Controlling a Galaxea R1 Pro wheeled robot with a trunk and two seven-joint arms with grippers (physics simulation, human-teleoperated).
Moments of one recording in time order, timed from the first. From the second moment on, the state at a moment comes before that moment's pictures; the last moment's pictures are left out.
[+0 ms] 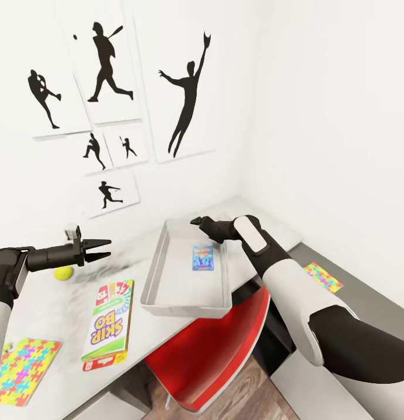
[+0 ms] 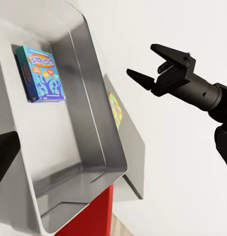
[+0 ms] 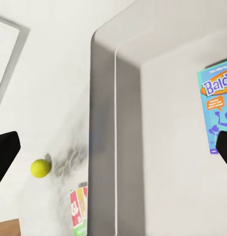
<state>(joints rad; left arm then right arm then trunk) -0.96 0.41 0.30 -0.73 -0.12 1.03 -1.56 -1.19 0.17 0.25 -0.62 -1.07 0.66 -0.24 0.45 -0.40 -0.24</state>
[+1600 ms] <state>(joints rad) -0.96 0.41 0.30 -0.73 -0.12 1.03 -1.56 -1.19 0.17 0.25 -0.62 -1.07 0.66 -0.24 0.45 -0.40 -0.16</state>
